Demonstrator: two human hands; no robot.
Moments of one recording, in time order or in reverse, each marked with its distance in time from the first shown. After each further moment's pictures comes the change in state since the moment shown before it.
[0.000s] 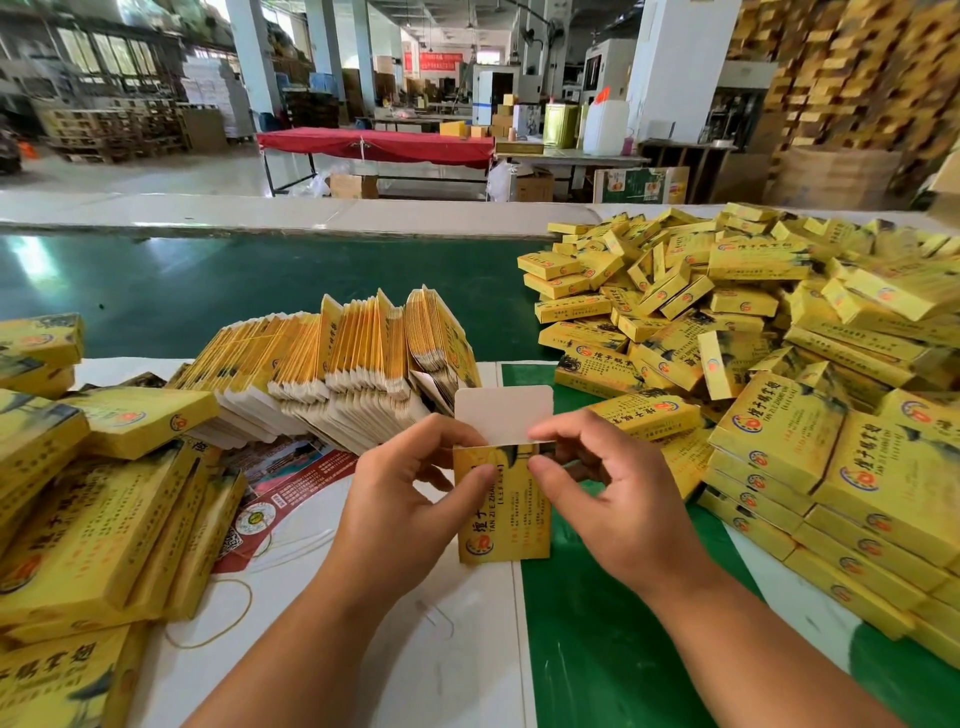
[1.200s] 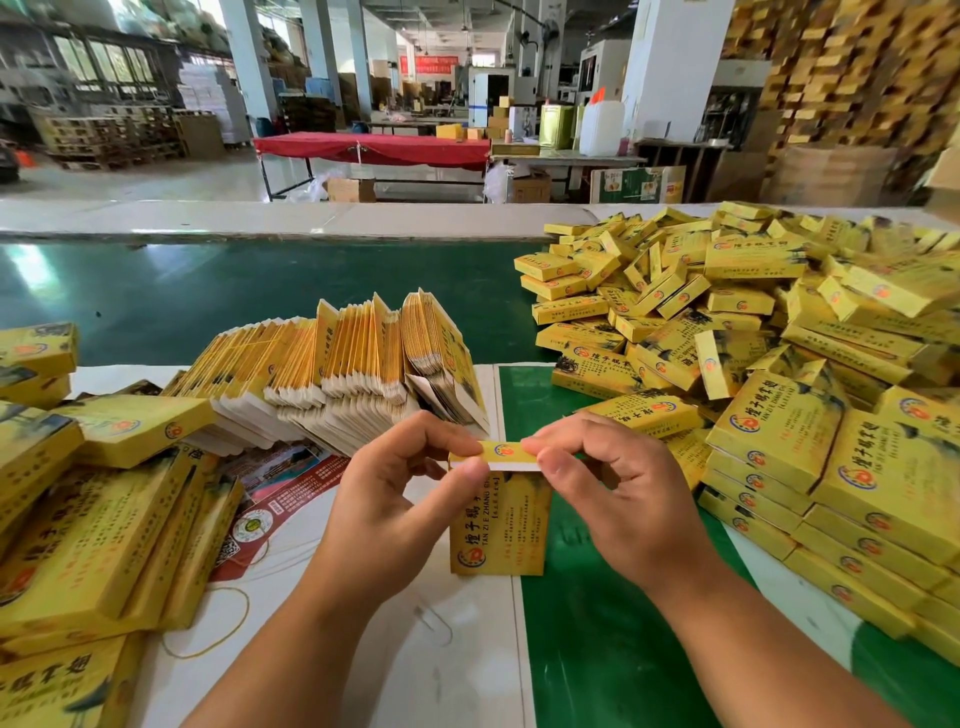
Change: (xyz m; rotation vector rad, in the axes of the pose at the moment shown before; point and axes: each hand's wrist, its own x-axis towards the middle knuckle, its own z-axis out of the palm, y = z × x) left_hand 0.001 0.004 -0.006 -0.275 -0.033 -0.023; right_hand 0.003 -0.005 -0.006 0.102 -0.015 -0.009
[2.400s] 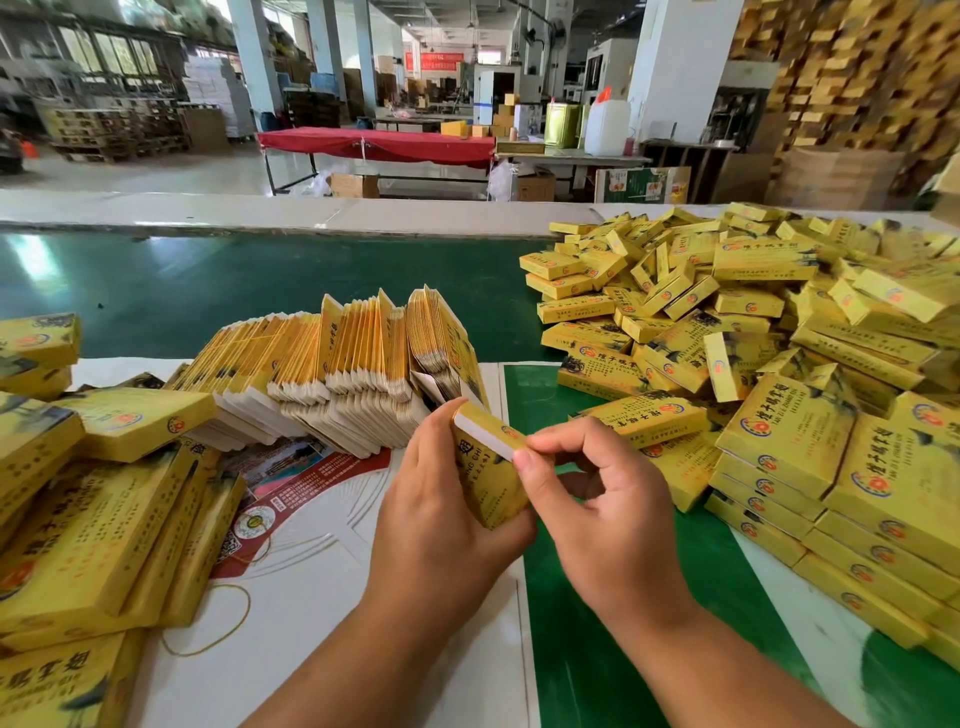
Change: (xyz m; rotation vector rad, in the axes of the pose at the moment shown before) left_hand -0.008 -0.013 0.036 0.547 0.193 0.023; right_hand -0.008 -0.006 0.034 -0.018 0.270 0.017
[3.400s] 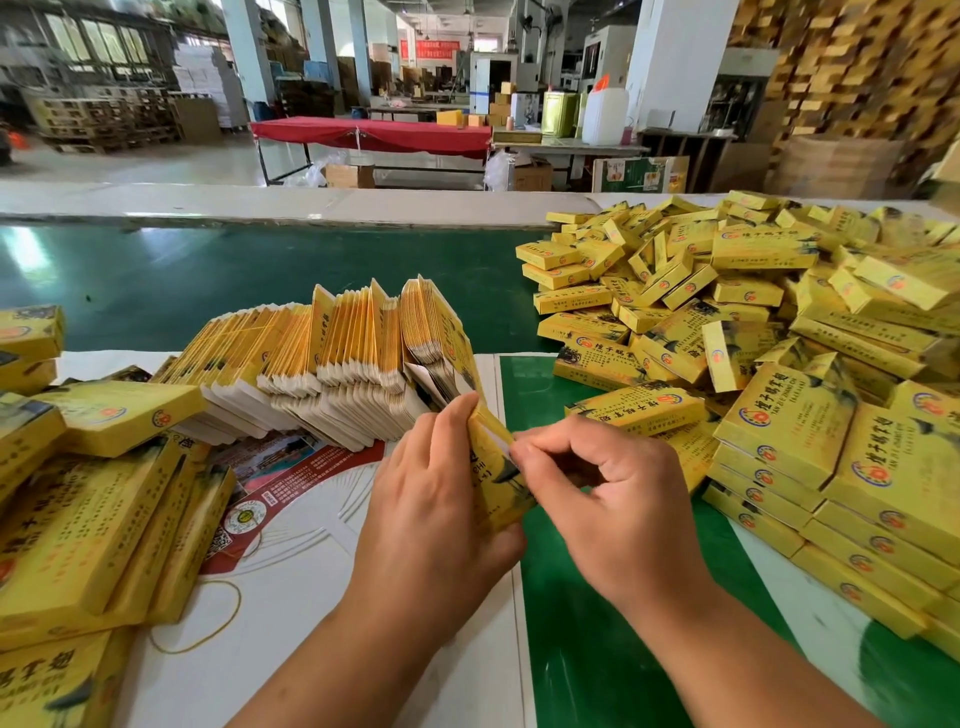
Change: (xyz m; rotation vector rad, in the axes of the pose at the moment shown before) left_hand -0.001 0.008 -0.010 0.299 -0.107 0.087; right_hand 0.007 -0.010 -0.013 -0.111 -0.100 -0.097
